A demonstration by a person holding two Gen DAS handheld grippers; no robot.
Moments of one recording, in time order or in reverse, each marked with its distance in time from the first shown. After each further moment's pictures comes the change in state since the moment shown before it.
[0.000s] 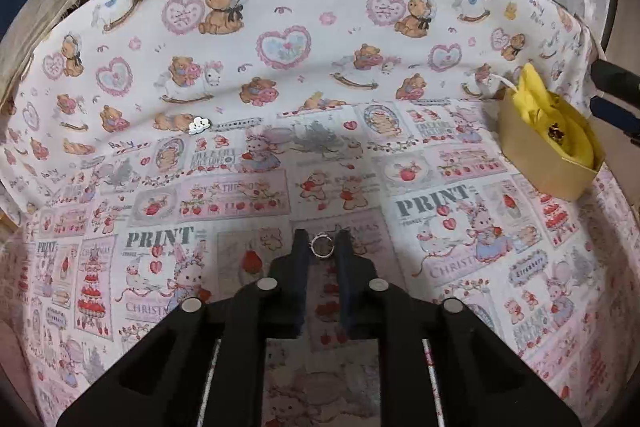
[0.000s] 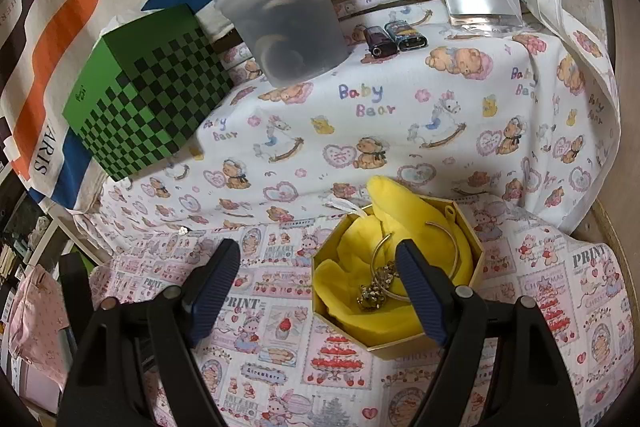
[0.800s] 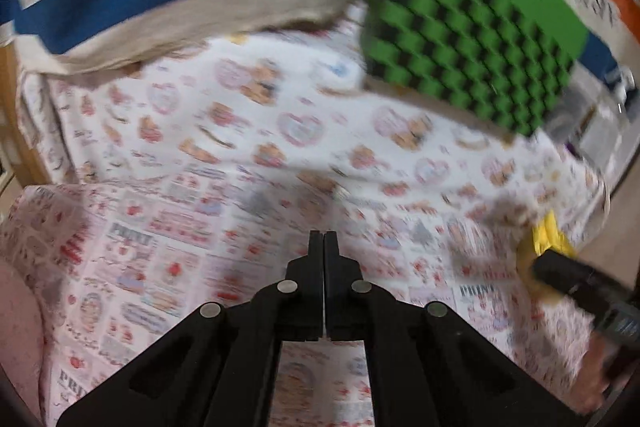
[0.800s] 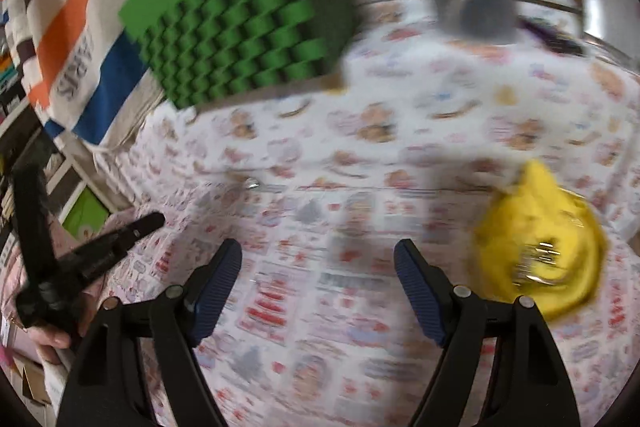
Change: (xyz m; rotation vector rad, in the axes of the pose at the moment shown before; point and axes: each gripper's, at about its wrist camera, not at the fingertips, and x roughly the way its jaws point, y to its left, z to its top) left arm -0.081 0.130 0.000 -0.363 -0.204 0.009; right arm 0.048 0.125 -0.019 -0.177 0.138 0.063
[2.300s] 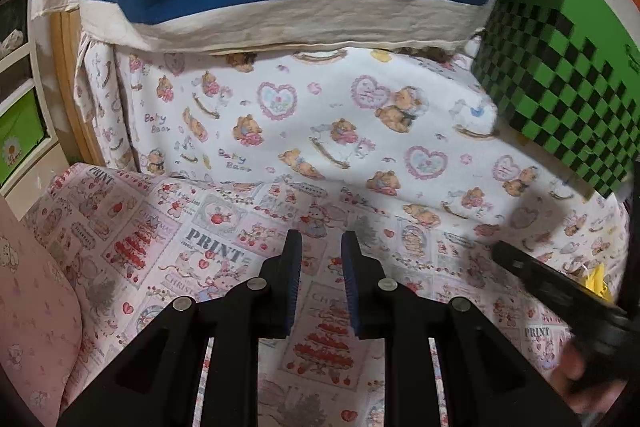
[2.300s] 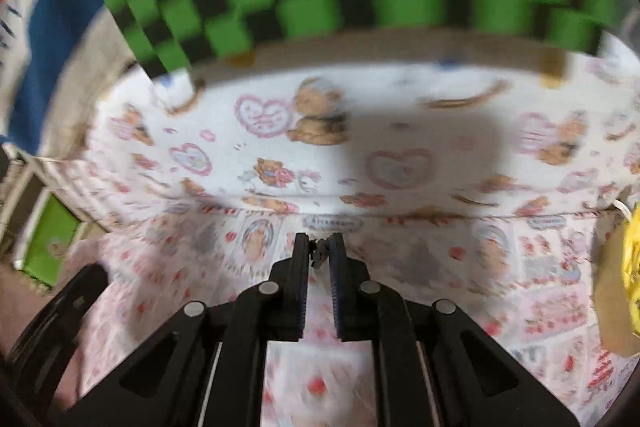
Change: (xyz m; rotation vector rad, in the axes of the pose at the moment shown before) left arm 0.010 0.055 0.010 -0.124 -0.027 0.172; right arm 0.110 0.071 0.029 0.050 0.053 -0.097
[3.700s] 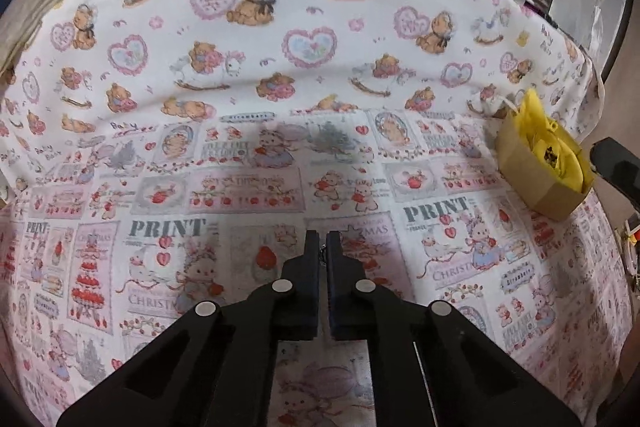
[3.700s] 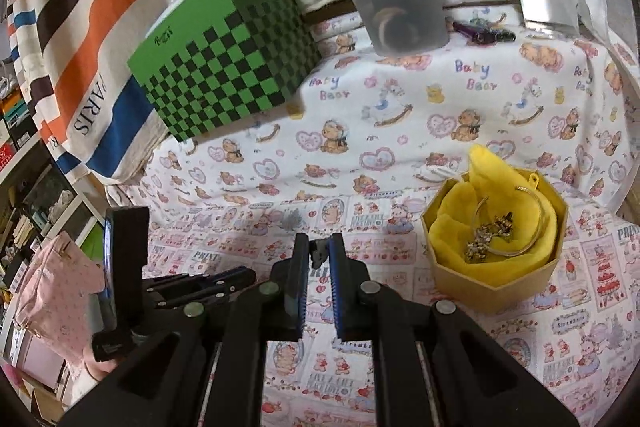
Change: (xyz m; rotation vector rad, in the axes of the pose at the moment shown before) left arm 0.030 -0.155 -0.080 0.393 0.235 -0.218; right arm -0.147 -0.135 -0.070 0.043 -0.209 0.123
